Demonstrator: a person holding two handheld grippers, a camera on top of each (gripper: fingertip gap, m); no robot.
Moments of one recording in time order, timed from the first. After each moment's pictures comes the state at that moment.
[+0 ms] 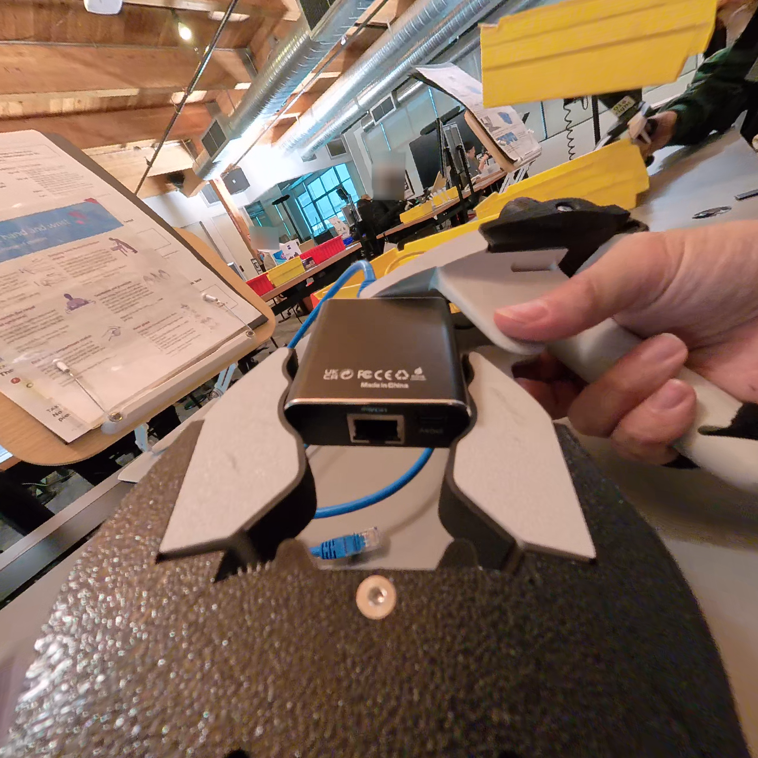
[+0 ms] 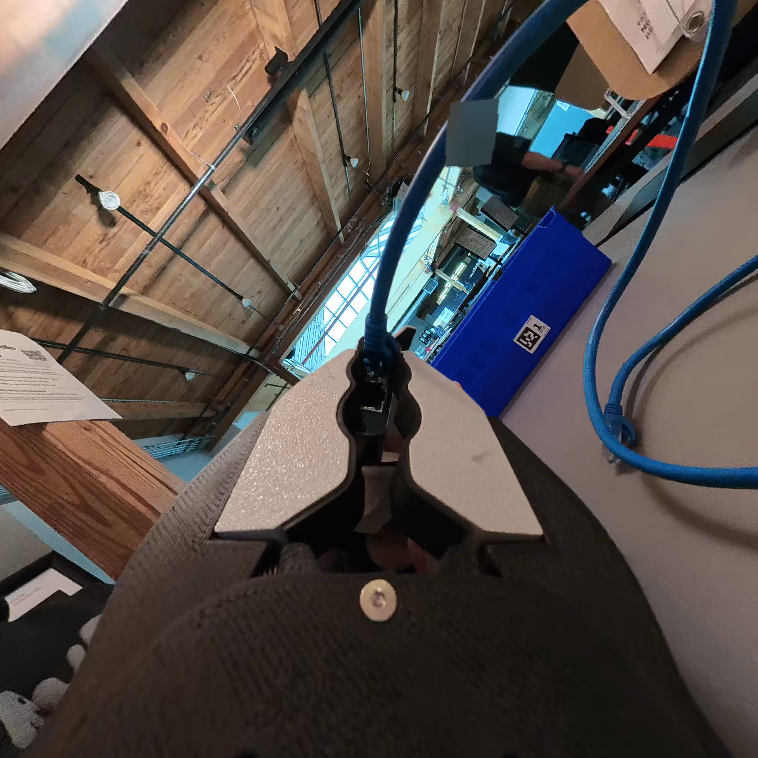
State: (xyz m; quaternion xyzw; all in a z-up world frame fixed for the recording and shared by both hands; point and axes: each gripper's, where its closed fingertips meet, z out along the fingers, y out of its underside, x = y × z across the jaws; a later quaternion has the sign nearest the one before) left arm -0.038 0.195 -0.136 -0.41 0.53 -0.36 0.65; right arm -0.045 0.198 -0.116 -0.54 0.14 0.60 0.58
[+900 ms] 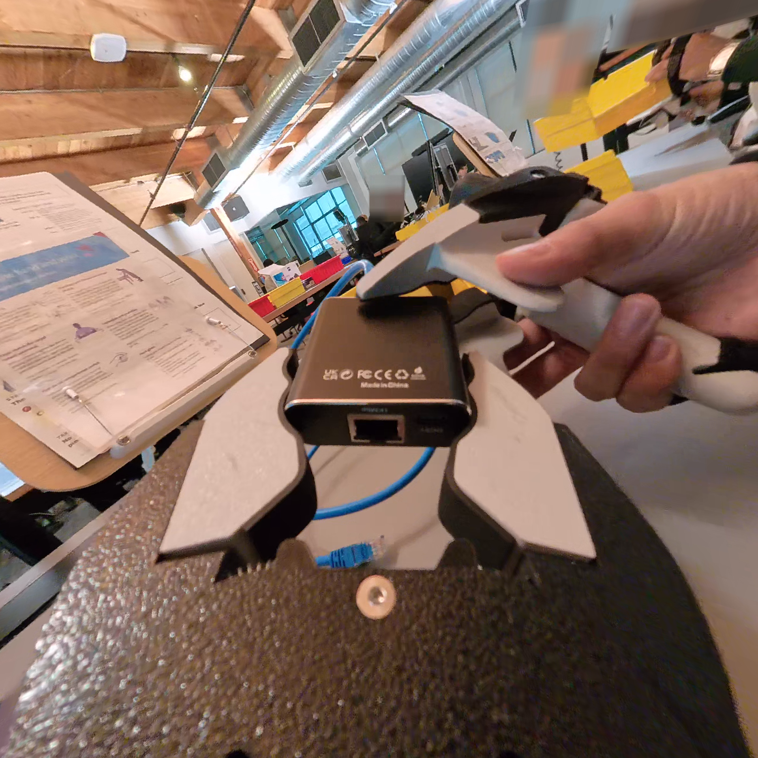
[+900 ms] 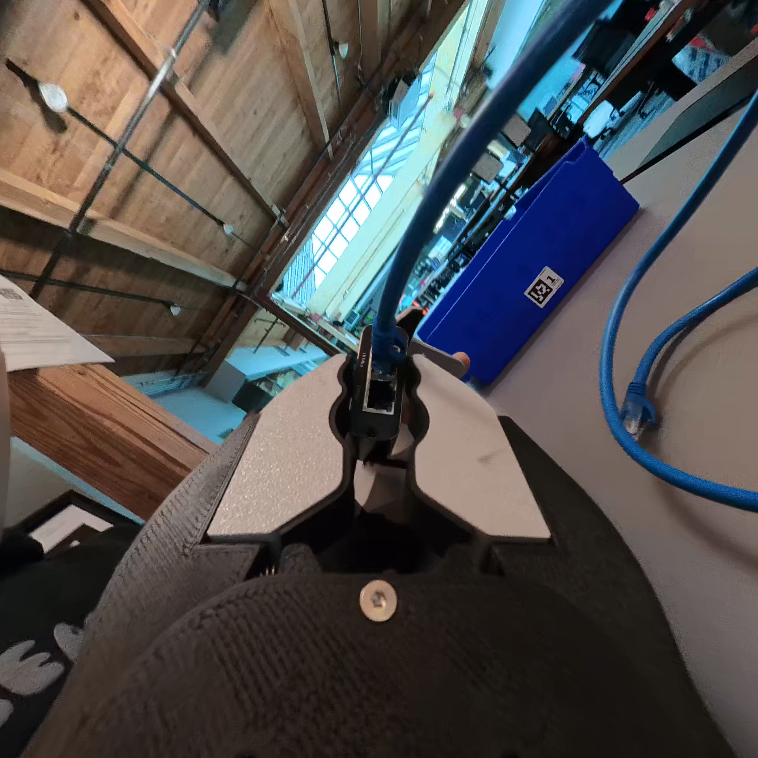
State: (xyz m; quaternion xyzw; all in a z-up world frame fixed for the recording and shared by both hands) left arm -0.040 0.189 -0.131 -0.38 0.54 -0.36 0.66; right arm -0.057 0.191 -0.110 -0.60 0.08 0.60 0.52
